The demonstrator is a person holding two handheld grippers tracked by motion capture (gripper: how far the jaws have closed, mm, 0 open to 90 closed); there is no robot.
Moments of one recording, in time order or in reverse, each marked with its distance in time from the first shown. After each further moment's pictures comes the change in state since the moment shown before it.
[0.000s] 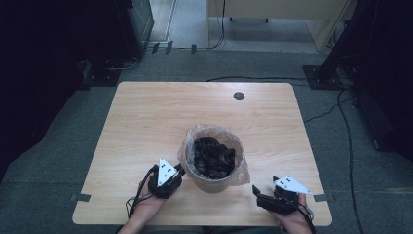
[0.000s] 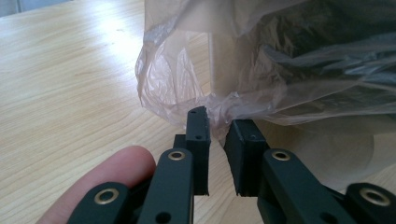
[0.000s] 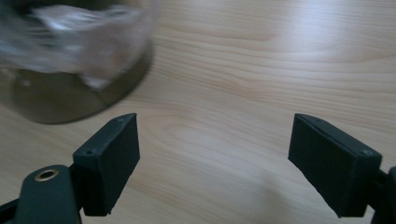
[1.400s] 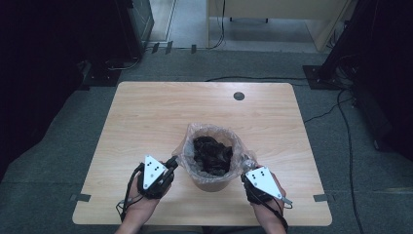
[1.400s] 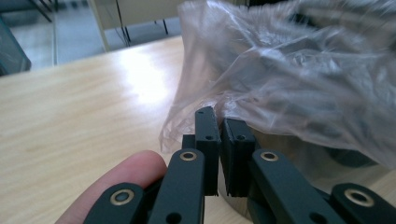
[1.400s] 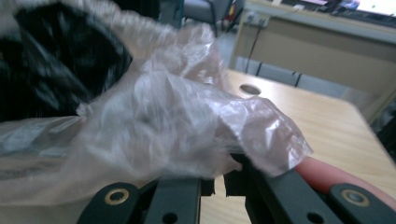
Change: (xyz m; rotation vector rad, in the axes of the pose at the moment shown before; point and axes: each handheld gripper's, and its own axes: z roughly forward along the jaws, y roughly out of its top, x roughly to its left) left arm -0.004 0.046 -0.056 -0.150 0.065 -0.041; right arm 0.083 0.066 -0.005 -0.360 -0.210 -0.192
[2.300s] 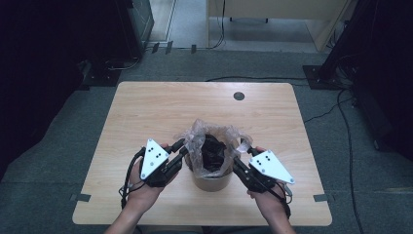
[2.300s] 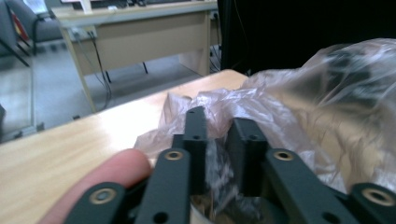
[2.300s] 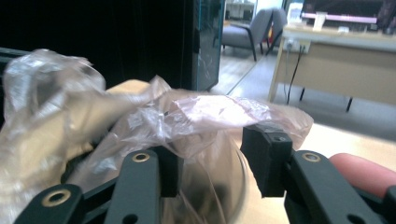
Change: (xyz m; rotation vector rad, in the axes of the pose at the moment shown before) left arm -0.008 0.053 -0.001 -0.105 -0.111 0.043; right arm -0.008 0.061 -0.007 -0.090 0.197 0.085
